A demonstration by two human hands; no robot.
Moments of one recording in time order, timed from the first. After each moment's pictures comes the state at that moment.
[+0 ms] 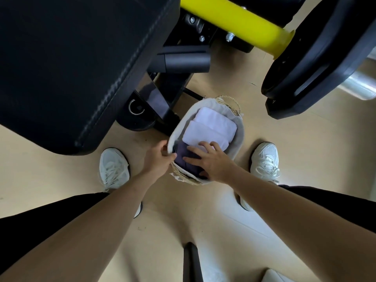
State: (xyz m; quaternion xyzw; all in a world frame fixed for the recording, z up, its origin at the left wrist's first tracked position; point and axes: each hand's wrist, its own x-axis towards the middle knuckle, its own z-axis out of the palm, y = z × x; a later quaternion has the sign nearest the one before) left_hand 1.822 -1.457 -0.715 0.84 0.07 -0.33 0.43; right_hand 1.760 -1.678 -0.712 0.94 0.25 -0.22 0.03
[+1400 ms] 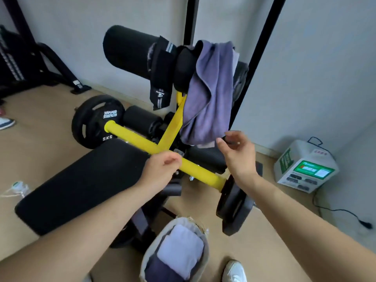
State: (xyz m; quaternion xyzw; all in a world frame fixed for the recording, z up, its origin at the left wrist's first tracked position) left_hand 1.947 -1.563 -0.371 0.79 -0.12 -0.10 0.59; right_hand 1.898 -1.768 -0.330 0.77 -0.19 0.28 -0.54
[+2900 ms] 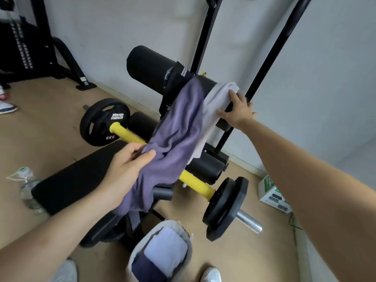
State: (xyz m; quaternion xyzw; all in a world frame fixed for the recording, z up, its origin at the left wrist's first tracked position) left_hand 1.890 -1.470 -0.281 0.65 -0.06 -0.08 0.76; right_hand 2.001 -1.798 -0.182 0.97 -0.18 0.13 -0.12
